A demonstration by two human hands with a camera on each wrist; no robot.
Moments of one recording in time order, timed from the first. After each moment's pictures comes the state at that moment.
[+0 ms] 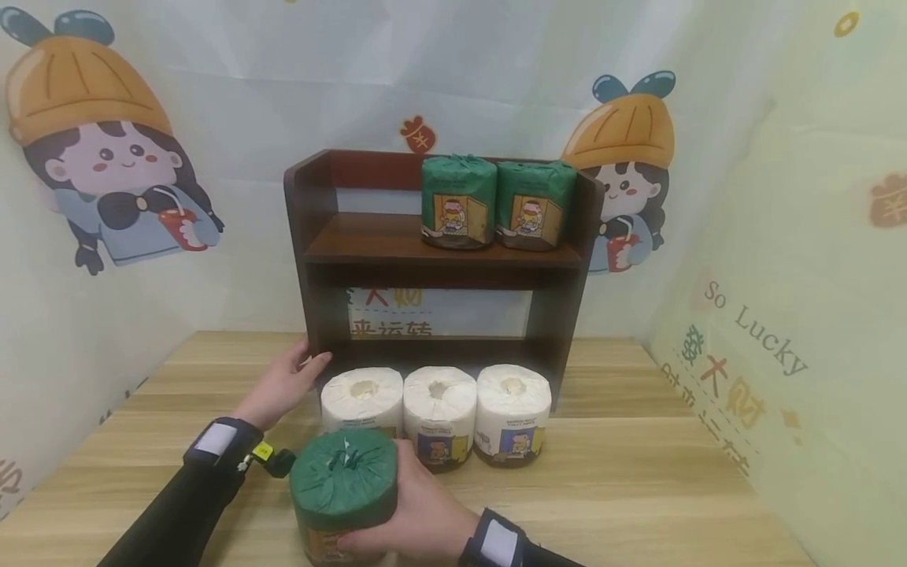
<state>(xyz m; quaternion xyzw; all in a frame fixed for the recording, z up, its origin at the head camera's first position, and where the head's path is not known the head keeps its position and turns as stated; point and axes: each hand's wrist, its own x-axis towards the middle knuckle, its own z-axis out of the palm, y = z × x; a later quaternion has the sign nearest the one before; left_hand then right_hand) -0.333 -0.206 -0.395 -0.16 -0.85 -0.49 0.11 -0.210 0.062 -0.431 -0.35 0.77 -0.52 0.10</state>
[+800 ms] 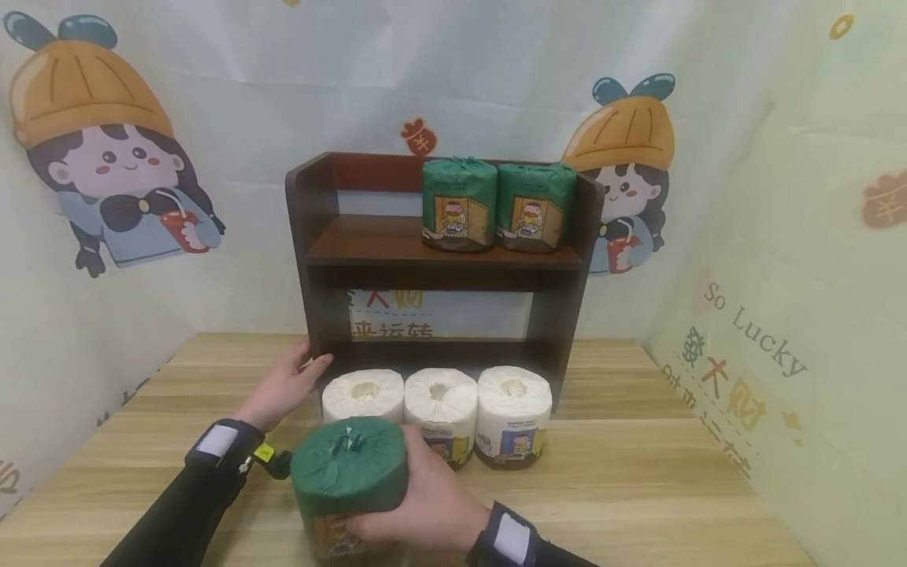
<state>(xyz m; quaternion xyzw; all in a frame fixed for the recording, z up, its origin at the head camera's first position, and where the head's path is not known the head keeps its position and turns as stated) -0.332 -0.205 -0.394 -0.16 -0.85 -0.49 0.11 -0.206 0.070 -0.409 -0.37 0.76 -0.53 0.02</state>
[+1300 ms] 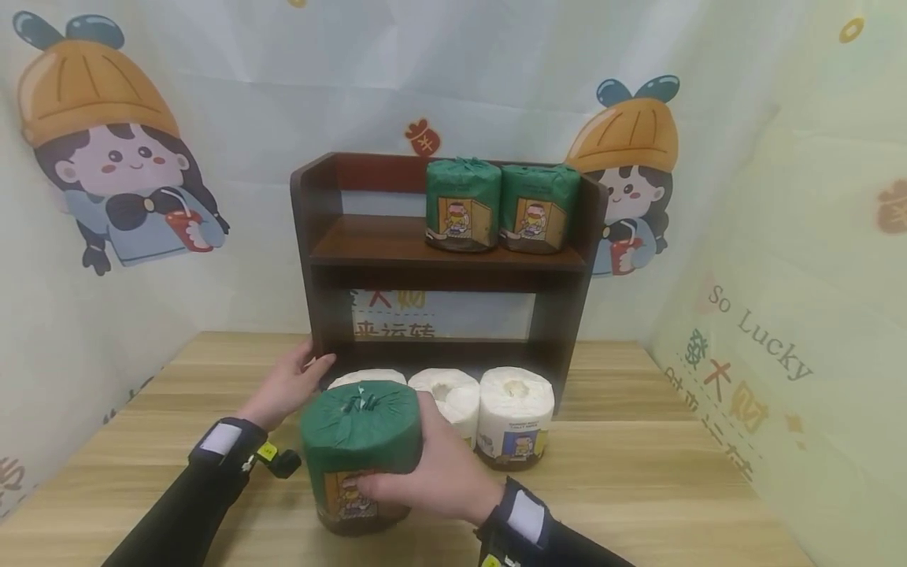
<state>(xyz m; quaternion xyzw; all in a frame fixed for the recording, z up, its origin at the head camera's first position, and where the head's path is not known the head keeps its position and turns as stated) -0.331 -0.206 -0.393 -0.16 -0.85 -0.49 0.11 -0.213 0.077 -0.371 -0.39 0.72 -0.58 0.02</state>
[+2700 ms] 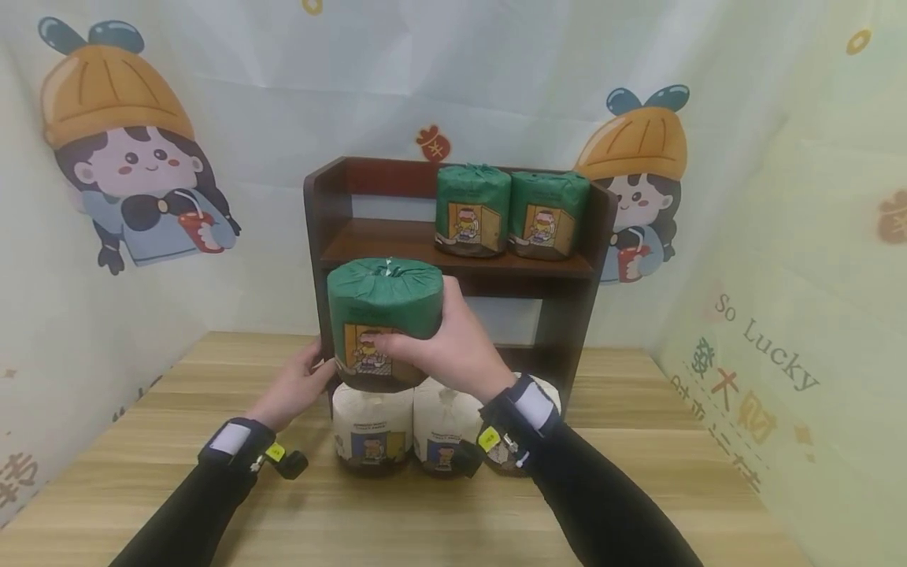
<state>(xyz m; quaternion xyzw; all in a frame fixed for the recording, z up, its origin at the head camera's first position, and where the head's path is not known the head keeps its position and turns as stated) -0.330 -0.207 -0.393 -0.16 -0.84 -0.50 0.12 -0.265 0.075 -0.261 -0.35 0.77 -0.53 -0.09</state>
